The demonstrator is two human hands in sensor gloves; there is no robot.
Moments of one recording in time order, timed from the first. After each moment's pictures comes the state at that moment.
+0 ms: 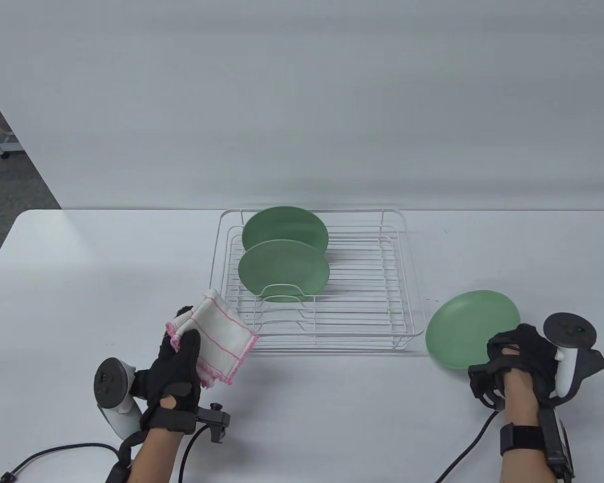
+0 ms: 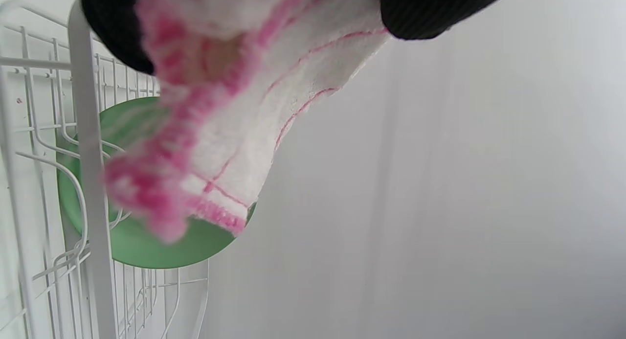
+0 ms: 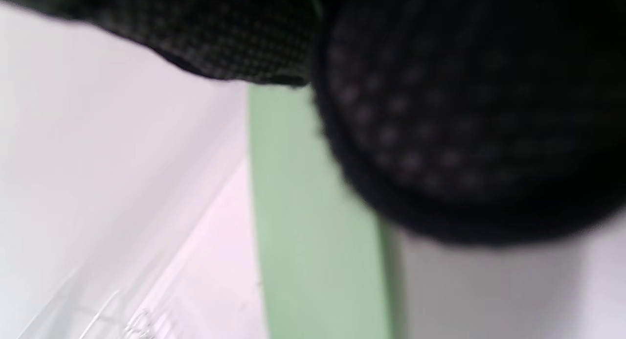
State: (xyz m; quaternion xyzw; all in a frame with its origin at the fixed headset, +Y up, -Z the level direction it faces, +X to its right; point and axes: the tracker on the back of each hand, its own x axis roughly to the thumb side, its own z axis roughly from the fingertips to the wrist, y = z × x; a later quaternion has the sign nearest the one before) left_hand -0.253 -0.695 -0.277 0.08 -0.03 0.74 0.67; right_hand 0.345 -0.671 -0.328 -0.36 -0.07 0.86 0.36
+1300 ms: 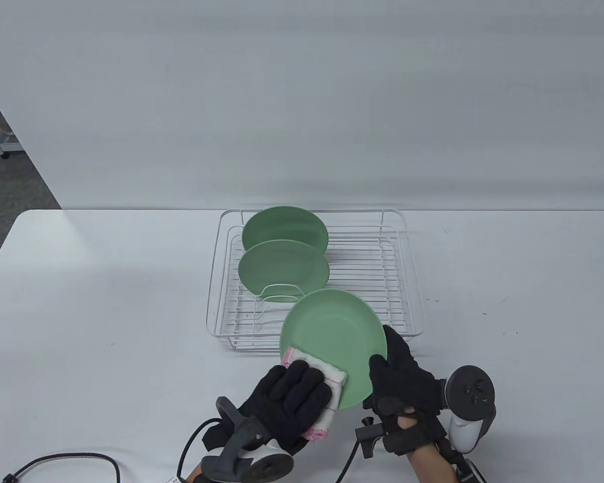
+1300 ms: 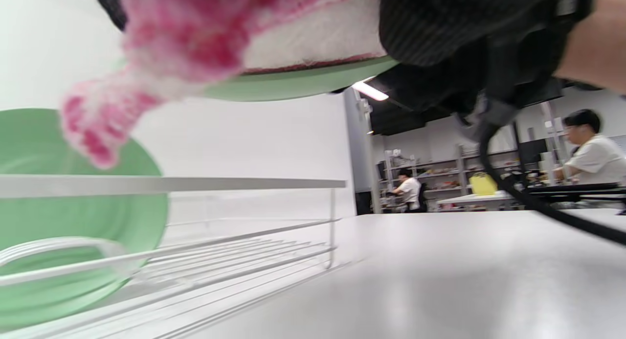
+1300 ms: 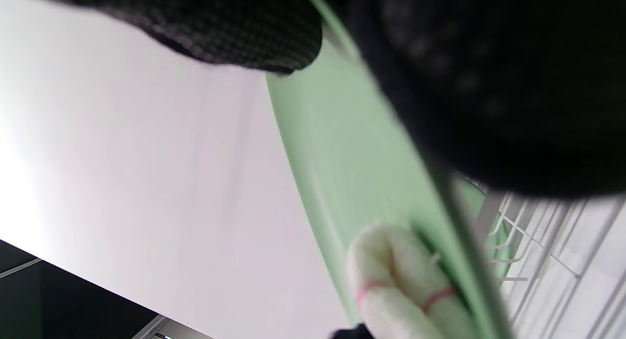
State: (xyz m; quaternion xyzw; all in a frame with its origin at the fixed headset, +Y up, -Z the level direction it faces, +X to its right) left_hand -0.101 -0.685 -0.216 0.20 -0.37 0.05 0.91; right_hand 0.162 -0.662 -0.255 0.03 -0.13 0.76 0.63
